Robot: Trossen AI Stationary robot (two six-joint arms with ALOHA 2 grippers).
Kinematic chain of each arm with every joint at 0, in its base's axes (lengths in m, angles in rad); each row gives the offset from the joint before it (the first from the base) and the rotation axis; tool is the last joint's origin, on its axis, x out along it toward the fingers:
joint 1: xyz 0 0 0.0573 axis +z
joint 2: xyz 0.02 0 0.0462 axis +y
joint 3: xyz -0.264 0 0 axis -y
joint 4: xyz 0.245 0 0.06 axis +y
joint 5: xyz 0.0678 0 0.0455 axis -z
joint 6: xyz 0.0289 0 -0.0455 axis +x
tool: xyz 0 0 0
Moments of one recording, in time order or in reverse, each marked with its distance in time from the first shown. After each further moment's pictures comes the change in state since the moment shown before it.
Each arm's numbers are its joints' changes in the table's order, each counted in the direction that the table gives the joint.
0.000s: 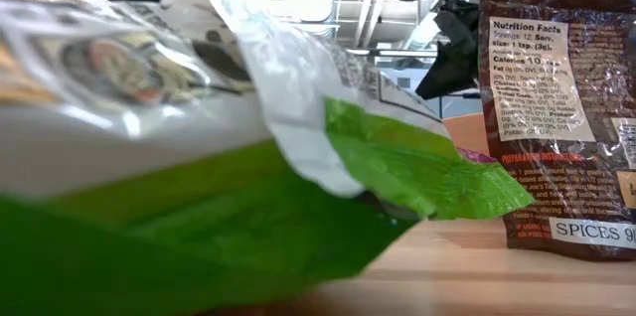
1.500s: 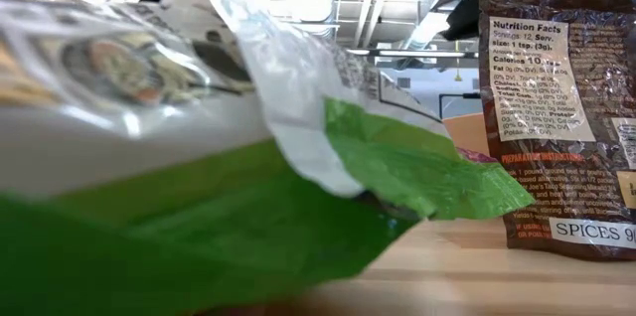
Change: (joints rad) left arm 0.000 0.000 0.000 -0.203 0.000 0.037; right arm 0.437 0.001 0.133 0.151 -0.100 0.109
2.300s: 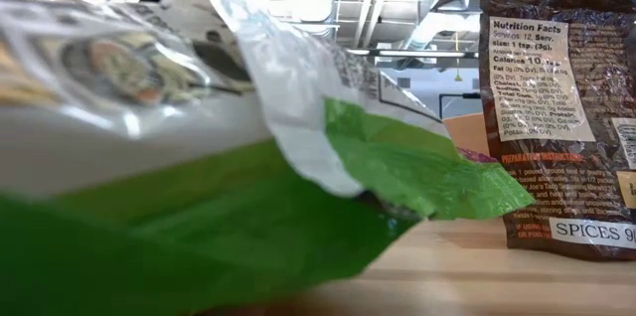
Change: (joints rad) left arm 0.000 0.000 0.000 -0.005 0.000 0.000; right arm 0.286 0.004 0.004 -0.010 0.156 0.119
